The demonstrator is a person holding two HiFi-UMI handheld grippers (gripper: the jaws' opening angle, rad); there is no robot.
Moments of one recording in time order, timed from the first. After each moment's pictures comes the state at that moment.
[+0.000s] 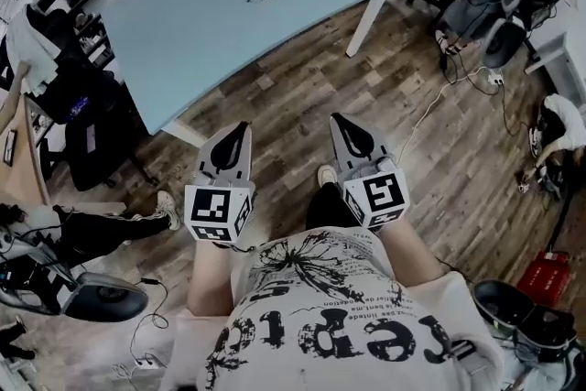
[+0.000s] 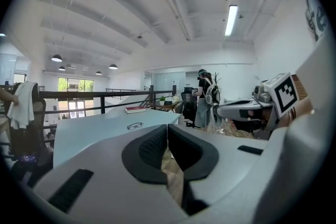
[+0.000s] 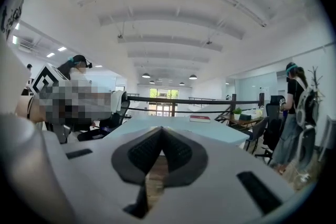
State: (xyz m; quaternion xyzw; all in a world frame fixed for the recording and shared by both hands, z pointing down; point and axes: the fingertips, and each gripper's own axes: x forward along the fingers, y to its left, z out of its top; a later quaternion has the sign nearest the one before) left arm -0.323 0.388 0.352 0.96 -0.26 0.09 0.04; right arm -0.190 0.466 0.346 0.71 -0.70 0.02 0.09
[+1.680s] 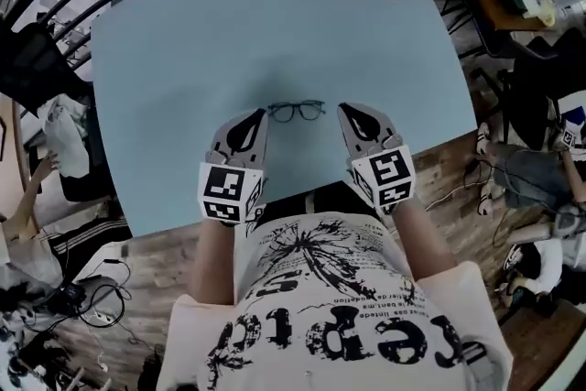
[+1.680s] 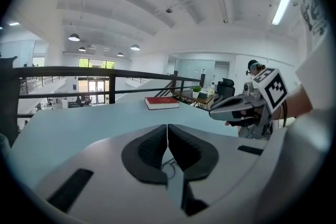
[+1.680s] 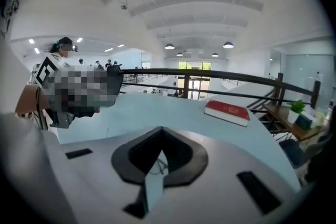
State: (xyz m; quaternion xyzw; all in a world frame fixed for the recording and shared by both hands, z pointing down) left arm -0.037 -0.124 0.392 0.91 -0.35 0.16 0.13; right arm 0.102 -0.094 0.400 0.55 -0.80 0.12 0.21
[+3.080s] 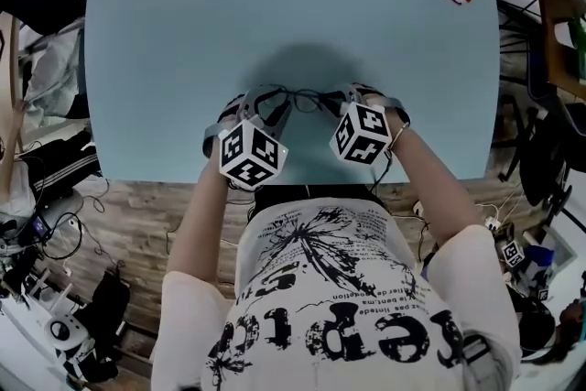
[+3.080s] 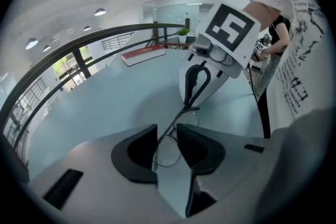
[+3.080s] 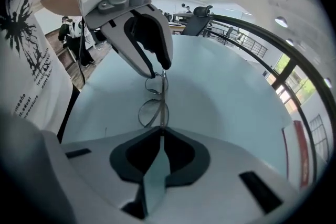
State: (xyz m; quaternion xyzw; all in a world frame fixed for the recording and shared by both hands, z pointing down) left arm 0.029 -0.142 0.546 0.85 -0.25 0.45 0.09; right arm 0.089 -0.130 0.583 0.07 -0.85 0.01 0.52
